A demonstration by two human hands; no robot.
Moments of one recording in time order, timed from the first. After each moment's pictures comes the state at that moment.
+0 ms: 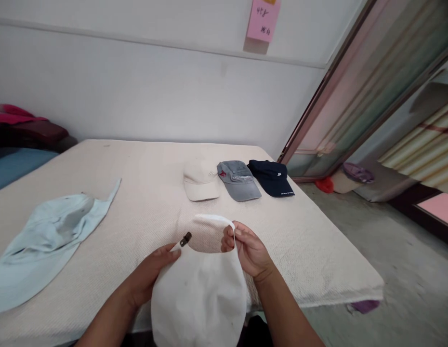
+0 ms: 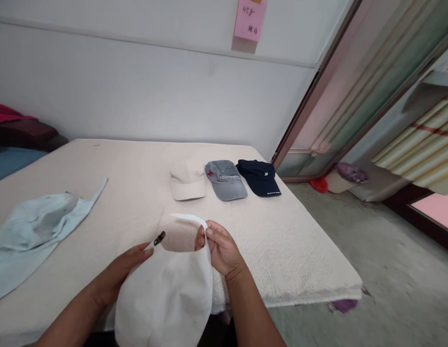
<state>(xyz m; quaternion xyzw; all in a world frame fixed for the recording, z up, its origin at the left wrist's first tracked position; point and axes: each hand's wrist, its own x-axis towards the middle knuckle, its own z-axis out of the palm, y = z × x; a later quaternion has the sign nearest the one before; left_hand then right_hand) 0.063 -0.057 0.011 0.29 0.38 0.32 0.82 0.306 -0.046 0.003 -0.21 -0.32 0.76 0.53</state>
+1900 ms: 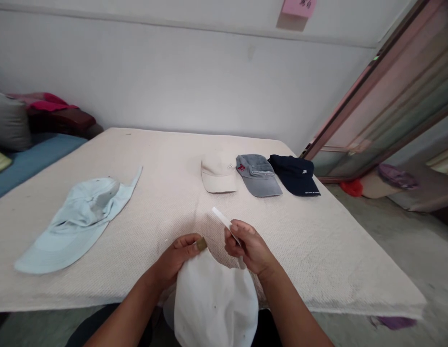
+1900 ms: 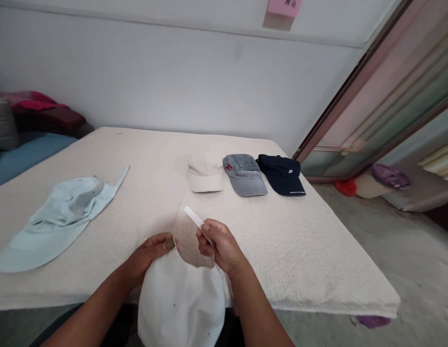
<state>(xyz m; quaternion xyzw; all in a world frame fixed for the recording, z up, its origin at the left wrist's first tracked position) 0.066 -0.064 -0.004 0.31 0.36 0.38 0.80 0.268 -0.043 0.001 -0.30 -0.36 0.77 0.45</state>
